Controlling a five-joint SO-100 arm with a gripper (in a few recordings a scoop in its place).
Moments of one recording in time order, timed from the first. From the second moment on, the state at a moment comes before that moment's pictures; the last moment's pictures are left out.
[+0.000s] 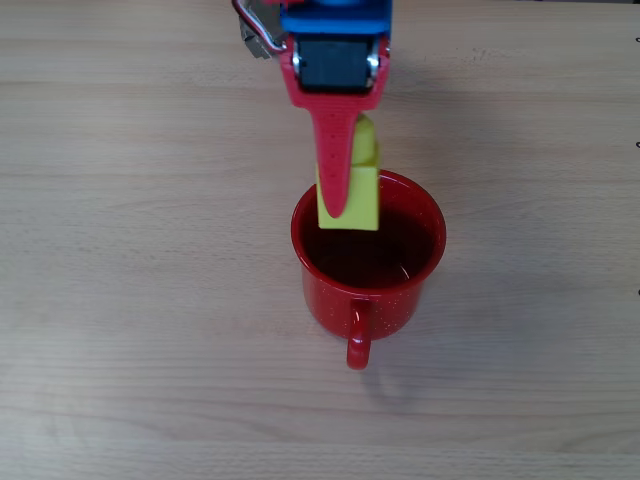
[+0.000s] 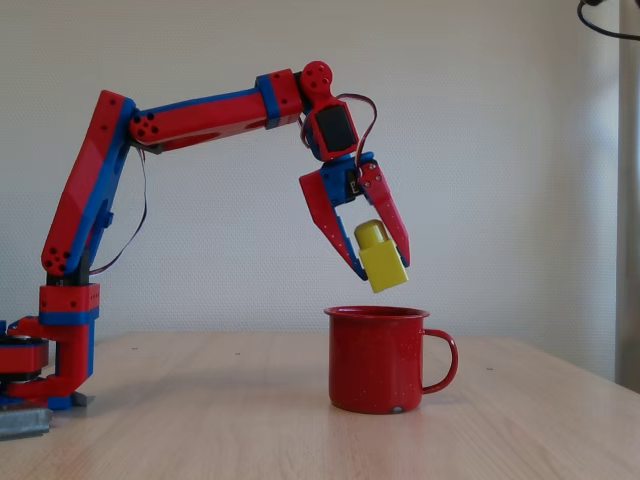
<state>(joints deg) -5.6 75.6 54.9 83.0 12.2</state>
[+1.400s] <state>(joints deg) -8.5 72.5 65.2 79.3 8.8</state>
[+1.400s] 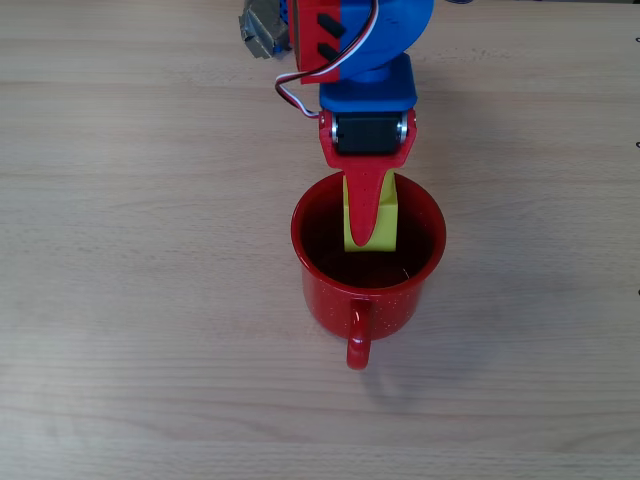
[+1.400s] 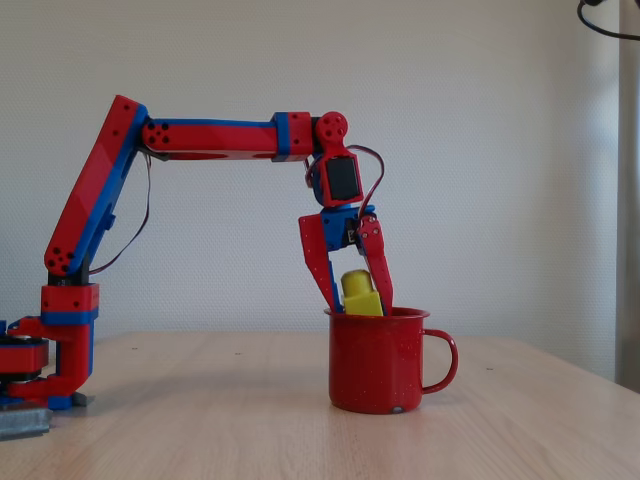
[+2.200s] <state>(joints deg) -7.7 74.2 66.1 76.9 5.4</state>
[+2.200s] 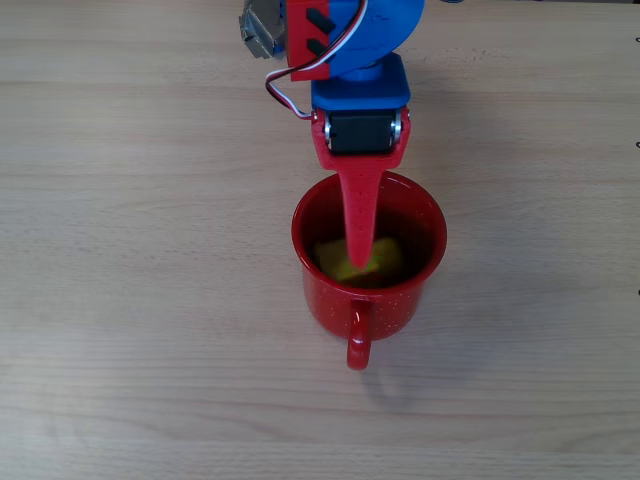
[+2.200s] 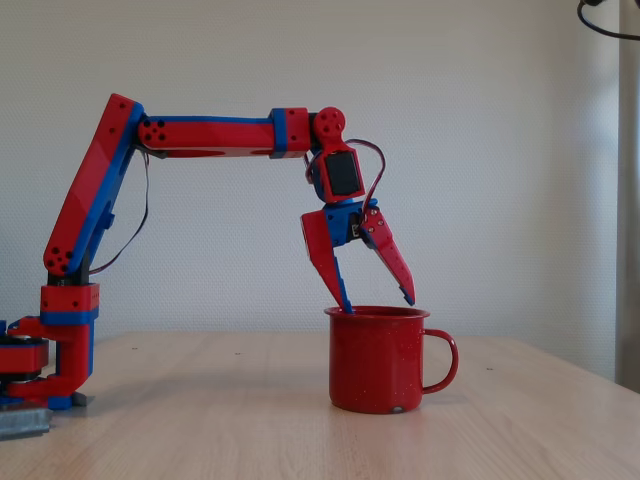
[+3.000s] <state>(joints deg) -2.0 97.6 78.6 72.2 1.5</state>
